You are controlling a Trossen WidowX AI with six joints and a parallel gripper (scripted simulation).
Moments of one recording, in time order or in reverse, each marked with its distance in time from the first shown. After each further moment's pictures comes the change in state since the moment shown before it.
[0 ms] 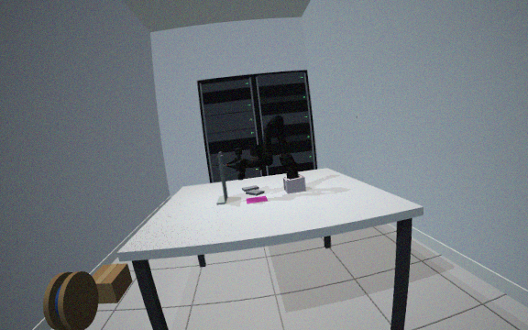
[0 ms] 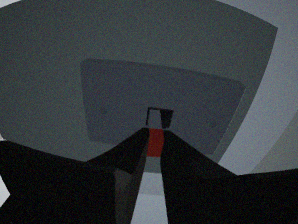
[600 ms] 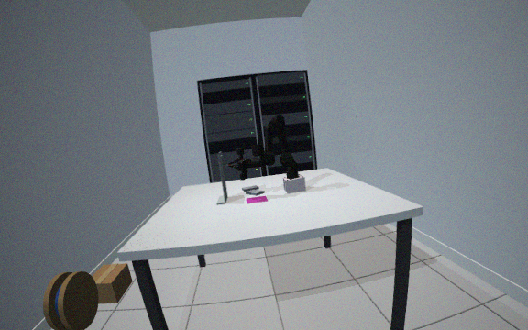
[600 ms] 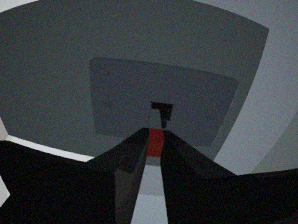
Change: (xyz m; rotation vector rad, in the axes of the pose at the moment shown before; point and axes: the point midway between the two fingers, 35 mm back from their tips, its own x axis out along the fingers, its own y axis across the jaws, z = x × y) arm -0.012 0.001 -0.001 0.000 -0.004 0.004
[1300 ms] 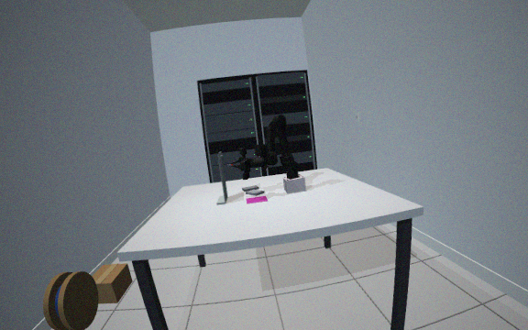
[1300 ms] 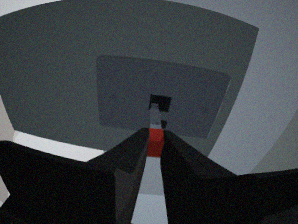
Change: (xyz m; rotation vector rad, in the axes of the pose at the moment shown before) arm -0.015 0.000 -0.002 0.002 0.000 0.001
